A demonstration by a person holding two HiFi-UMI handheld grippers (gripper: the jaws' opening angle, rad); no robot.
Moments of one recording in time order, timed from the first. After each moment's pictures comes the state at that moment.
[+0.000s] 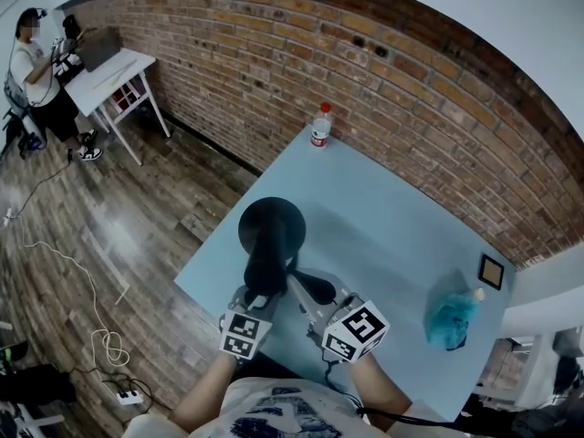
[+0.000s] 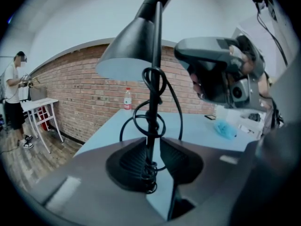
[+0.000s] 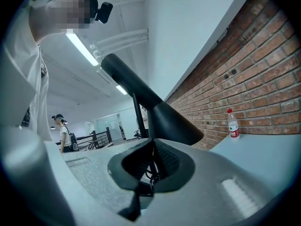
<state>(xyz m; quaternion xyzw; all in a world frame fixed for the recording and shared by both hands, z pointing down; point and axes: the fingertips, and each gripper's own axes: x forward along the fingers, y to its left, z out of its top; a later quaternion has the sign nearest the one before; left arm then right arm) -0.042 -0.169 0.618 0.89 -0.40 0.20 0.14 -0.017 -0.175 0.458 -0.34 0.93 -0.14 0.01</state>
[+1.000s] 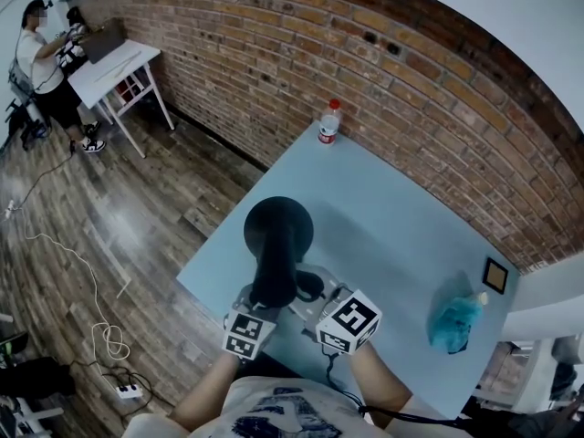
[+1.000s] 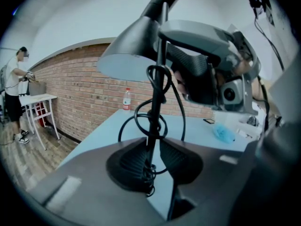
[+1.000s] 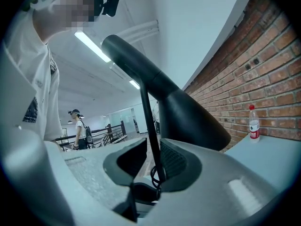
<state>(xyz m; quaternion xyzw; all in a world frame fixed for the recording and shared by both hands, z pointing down) -0.038 -0.174 0.621 0.89 -0.39 0.18 0.15 -0.058 -0.181 0.466 -0.24 0.96 -0.13 -0.01</state>
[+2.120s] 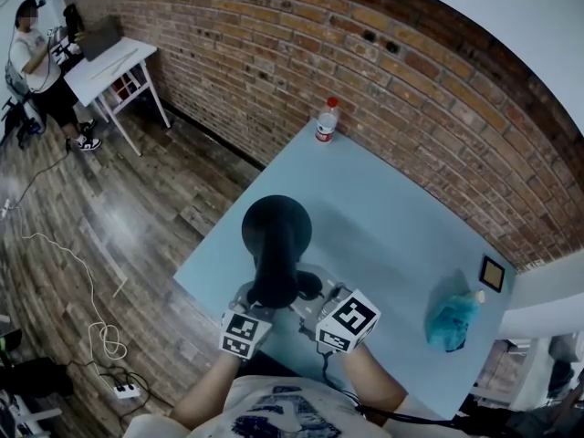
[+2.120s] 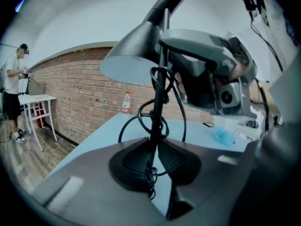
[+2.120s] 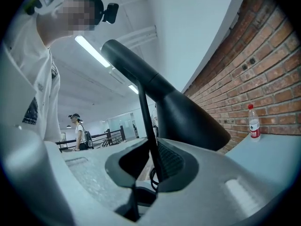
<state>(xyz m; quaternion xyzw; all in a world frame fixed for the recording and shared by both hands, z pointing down) -0.041 -0.176 0.620 0.90 -0.39 0.15 0.14 -0.059 -0.183 0.464 -0.25 0.96 -0.12 0.02</state>
